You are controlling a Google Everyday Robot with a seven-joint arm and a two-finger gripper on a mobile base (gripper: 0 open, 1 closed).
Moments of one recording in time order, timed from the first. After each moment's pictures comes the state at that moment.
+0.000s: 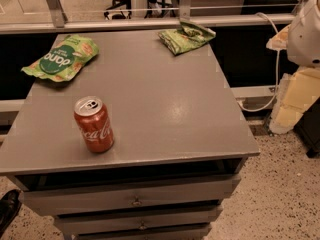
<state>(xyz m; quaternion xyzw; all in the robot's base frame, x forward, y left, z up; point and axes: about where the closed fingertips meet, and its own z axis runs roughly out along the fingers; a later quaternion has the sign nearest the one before) 0.438 -0.216 0.977 -0.60 0.78 -0.04 0.16</state>
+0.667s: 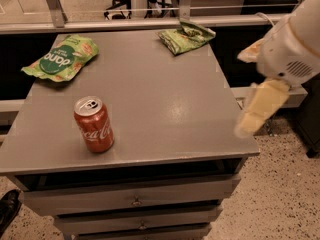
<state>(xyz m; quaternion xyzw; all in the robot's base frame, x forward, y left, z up) 0.451 -0.169 0.951 -0.60 0.77 0.04 0.21</state>
